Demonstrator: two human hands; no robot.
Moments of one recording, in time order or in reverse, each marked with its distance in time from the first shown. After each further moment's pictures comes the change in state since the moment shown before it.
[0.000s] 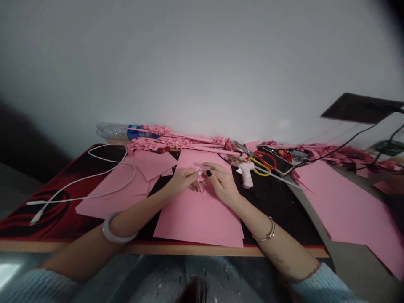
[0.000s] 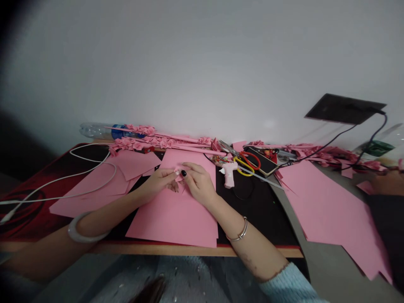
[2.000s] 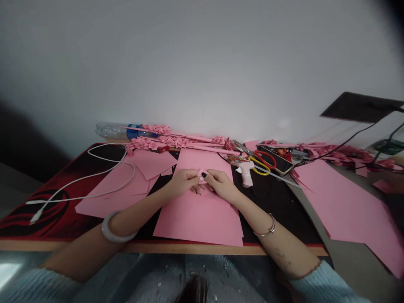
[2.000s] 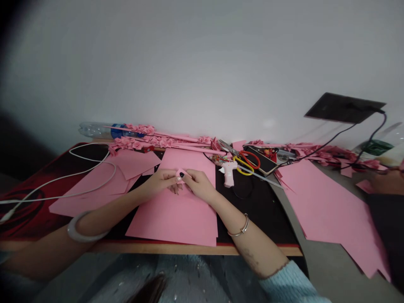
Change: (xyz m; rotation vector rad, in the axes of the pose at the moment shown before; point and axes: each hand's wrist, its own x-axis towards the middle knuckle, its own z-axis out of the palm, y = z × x) left_hand 0.001 0.002 0.000 0.144 -0.094 0.032; right_hand 0.002 0.008 0.003 0.307 -0.281 0.330
